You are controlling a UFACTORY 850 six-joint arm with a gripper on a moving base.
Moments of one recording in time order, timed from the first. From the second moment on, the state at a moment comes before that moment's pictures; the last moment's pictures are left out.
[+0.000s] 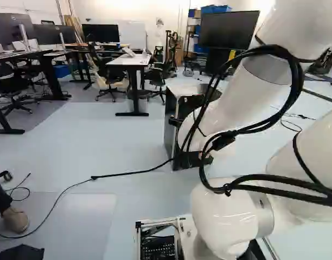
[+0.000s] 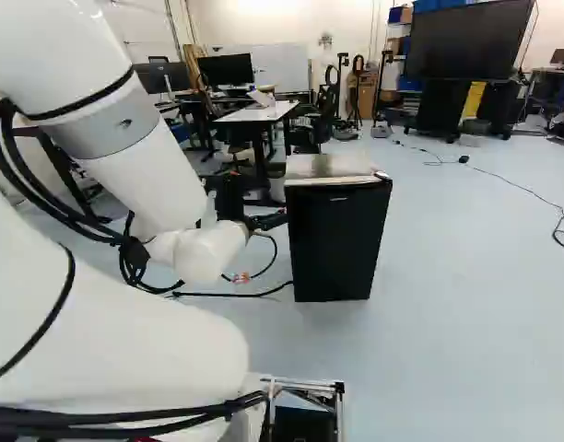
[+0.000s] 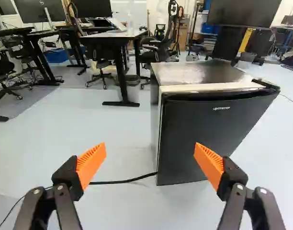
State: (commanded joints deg) arm 0.0 16.0 -5.0 0.0 50.0 0.0
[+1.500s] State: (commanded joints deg) arm 0.0 16.0 -5.0 0.0 50.0 0.0
